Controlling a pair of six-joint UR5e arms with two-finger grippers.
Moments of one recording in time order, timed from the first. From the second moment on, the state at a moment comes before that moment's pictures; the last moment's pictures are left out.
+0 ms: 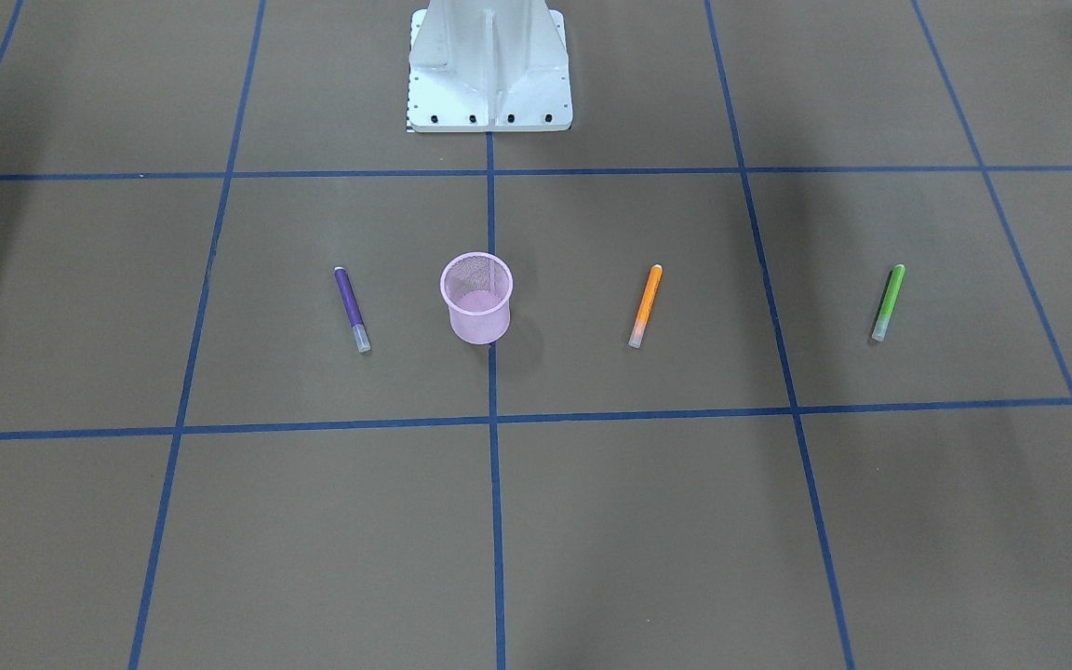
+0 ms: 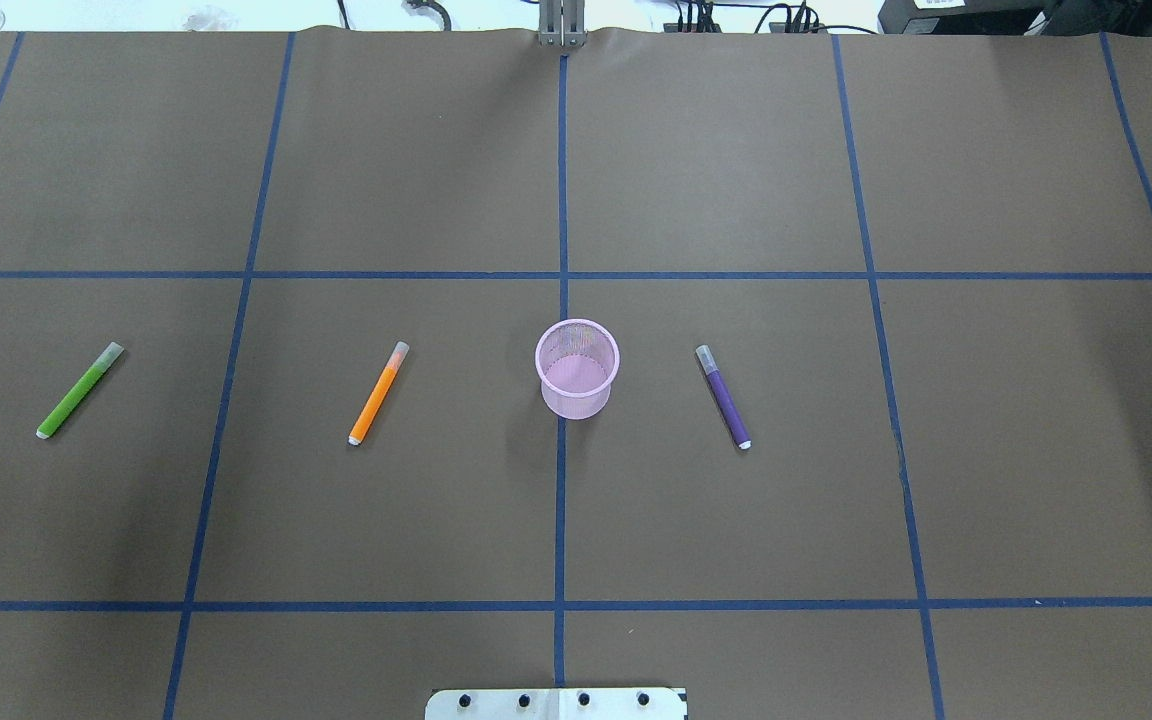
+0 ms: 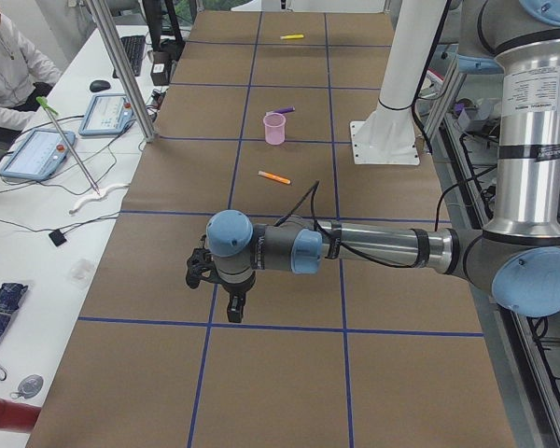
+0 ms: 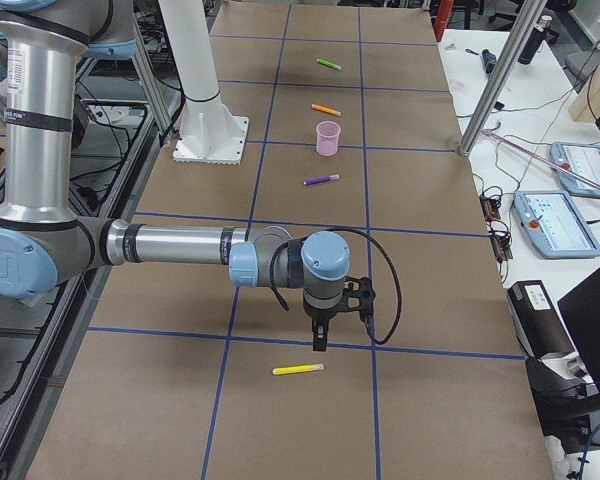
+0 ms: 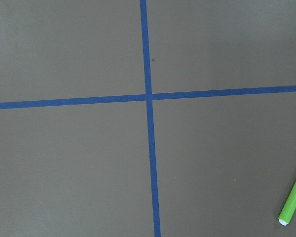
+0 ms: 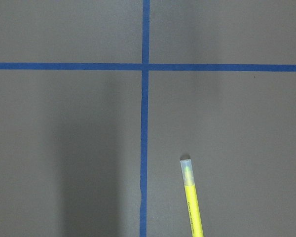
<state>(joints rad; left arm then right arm) -1.56 -1.53 -1.68 -1.59 -2.40 0.00 1.57 -1.70 1.72 -1.56 2.34 0.02</state>
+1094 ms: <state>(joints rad) -1.56 -1.54 -1.68 -1.72 -2.40 0.00 1.57 -1.66 1.72 -1.51 2.35 0.03</state>
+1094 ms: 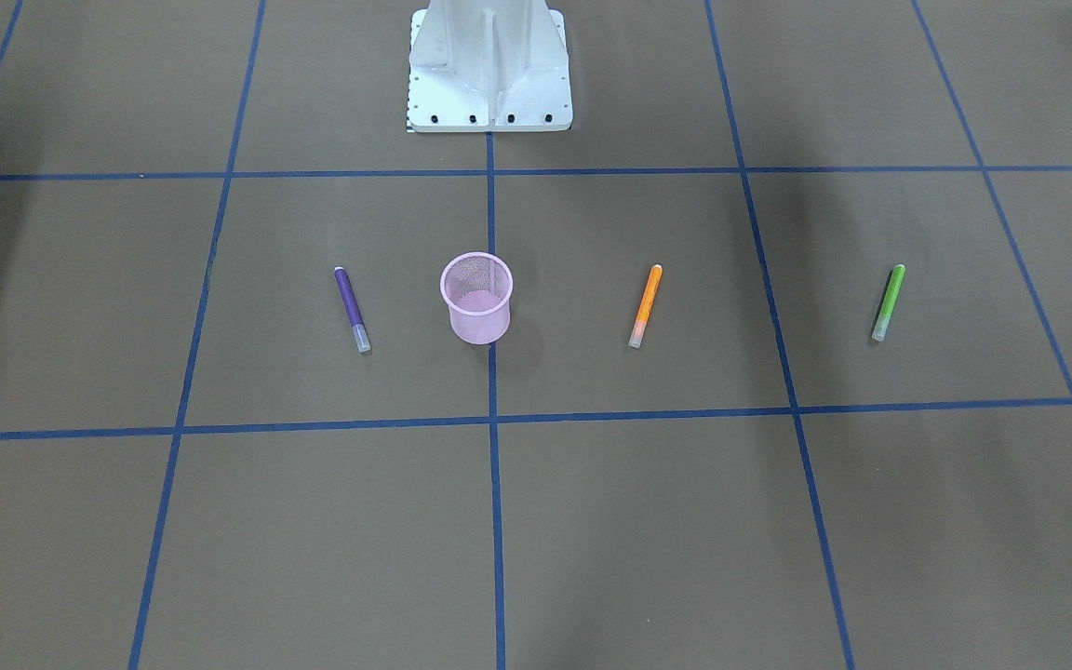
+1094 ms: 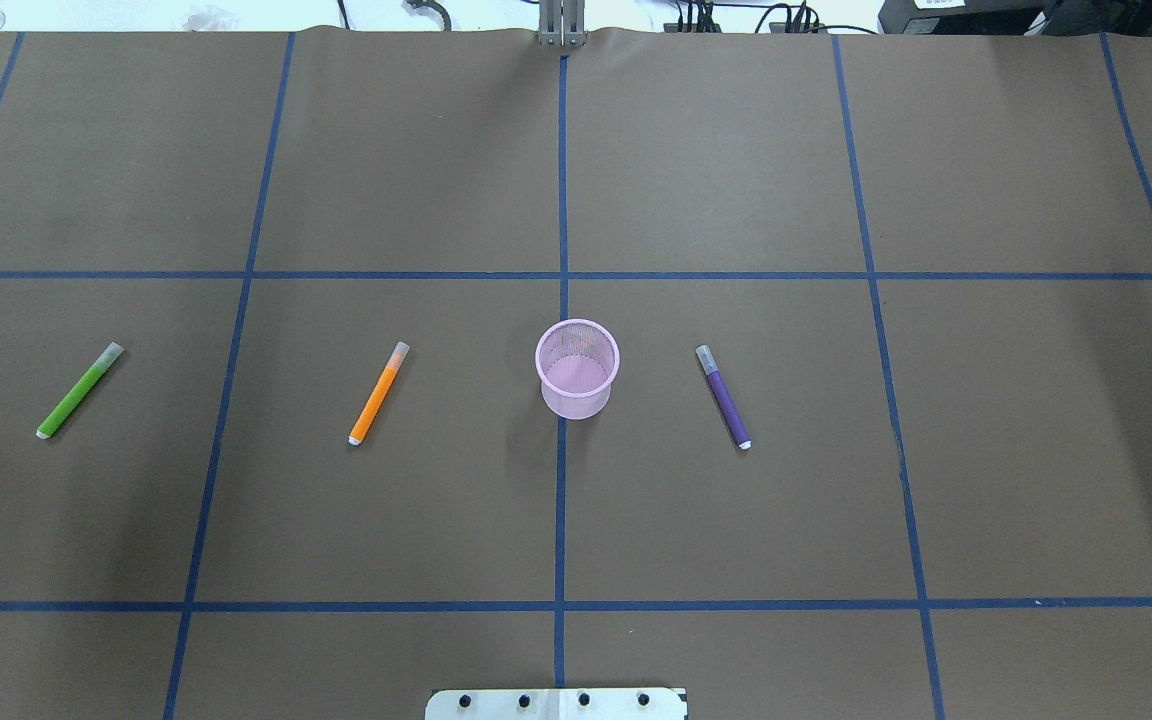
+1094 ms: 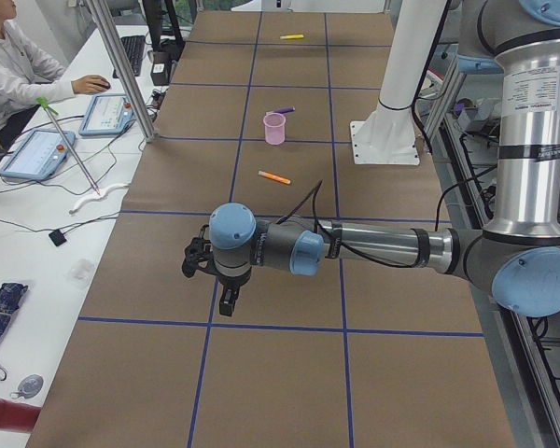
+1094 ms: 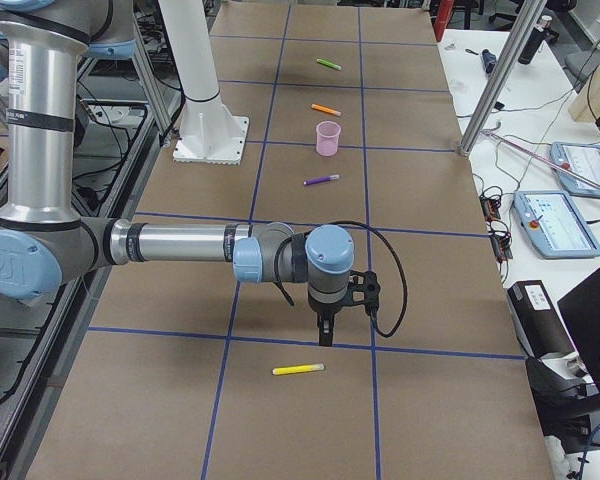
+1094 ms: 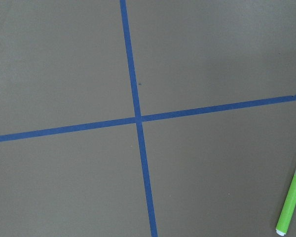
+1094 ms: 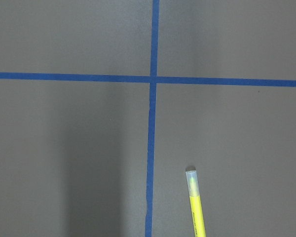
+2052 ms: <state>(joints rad) -1.56 -1.58 -1.66 -1.91 -2.41 -0.02 1.51 -1.67 1.66 -1.25 2.28 0.00</state>
